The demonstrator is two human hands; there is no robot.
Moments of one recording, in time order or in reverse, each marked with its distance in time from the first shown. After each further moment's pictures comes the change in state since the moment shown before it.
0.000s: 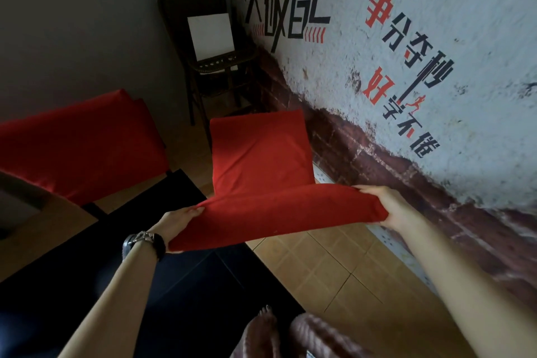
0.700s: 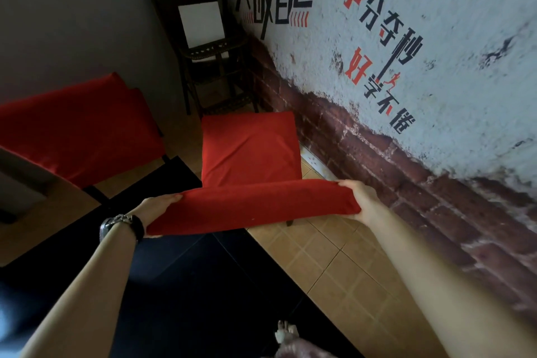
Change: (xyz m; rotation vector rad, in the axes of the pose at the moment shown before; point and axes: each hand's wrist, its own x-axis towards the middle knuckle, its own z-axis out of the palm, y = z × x) left_hand -0.055 -0.040 0.014 -0.082 0.062 -0.092; right_hand -0.063 0.056 -0.027 0.085 0.084 0.078
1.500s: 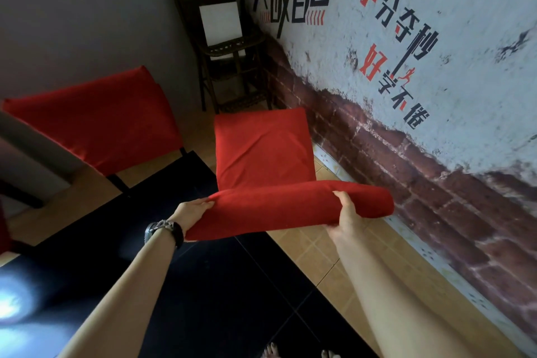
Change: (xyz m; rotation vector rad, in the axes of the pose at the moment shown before) left_hand -0.026 -0.058 0.014 0.032 0.004 0.071; right_hand -0.049 0.090 0.048 0.617 -0.017 0.074
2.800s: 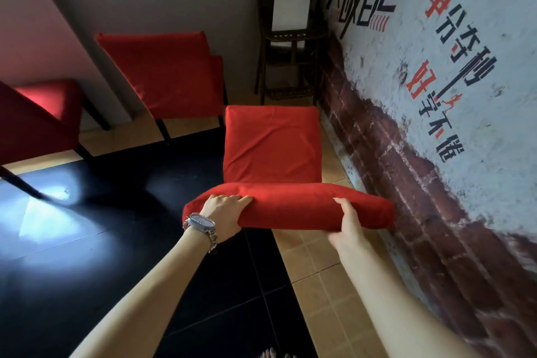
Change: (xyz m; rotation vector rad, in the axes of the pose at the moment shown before) left_hand -0.093 -0.055 0.171 1.258 0.269 0.533; right_hand 0.038 -0.078 -0.090 -0.267 -0.217 0.165
